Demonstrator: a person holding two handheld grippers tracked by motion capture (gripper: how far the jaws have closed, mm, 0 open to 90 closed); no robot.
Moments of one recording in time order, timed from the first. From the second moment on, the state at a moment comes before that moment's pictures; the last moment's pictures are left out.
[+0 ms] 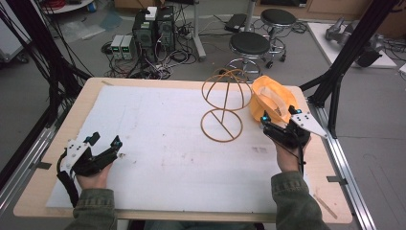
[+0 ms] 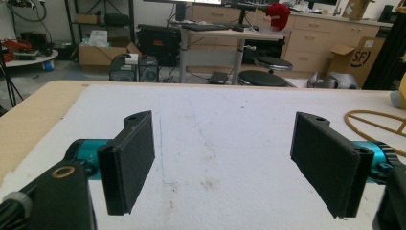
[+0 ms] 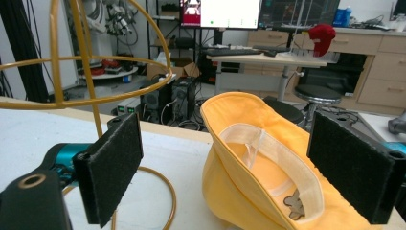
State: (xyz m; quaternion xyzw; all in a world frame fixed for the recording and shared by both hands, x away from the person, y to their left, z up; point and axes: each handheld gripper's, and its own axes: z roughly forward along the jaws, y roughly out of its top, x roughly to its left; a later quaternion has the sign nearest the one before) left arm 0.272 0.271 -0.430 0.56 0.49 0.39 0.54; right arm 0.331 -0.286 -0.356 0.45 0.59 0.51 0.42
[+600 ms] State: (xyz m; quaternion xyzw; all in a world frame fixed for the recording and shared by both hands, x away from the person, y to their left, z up) left arm 0.277 0.269 -0.430 0.56 0.49 0.38 0.55; right arm 0.379 -0.280 -0.355 0.47 0.62 0.48 0.40
